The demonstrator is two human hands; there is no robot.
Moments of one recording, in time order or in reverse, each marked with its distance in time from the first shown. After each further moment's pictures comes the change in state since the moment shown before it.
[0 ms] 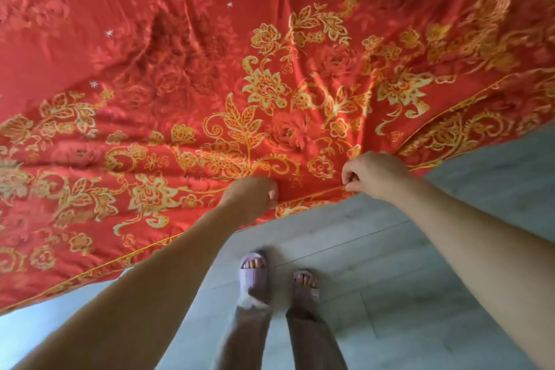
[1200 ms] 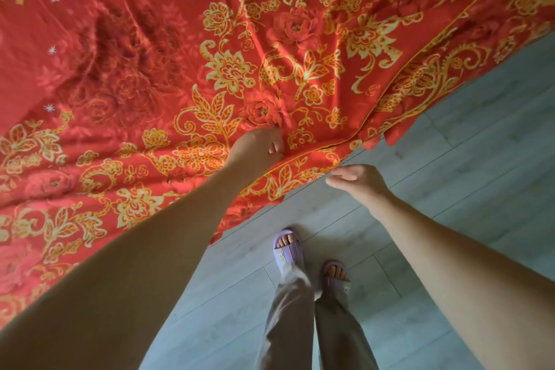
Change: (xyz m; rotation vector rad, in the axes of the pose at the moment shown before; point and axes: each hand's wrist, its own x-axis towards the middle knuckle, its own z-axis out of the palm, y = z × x) left_hand 0.043 0.023 -0.017 -0.124 0.198 0.186; right_hand -0.026 -0.013 0.111 1.229 0.206 0.481
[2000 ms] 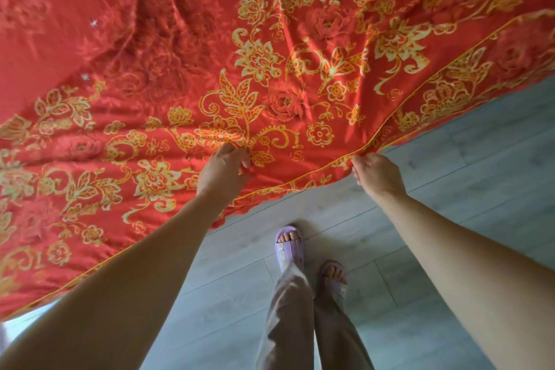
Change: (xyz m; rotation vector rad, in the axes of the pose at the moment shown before) left_hand -0.082 -0.066 0.018 0.013 0.224 -0.223; right_hand 0.006 -0.009 0.004 -0.349 0.194 -0.097
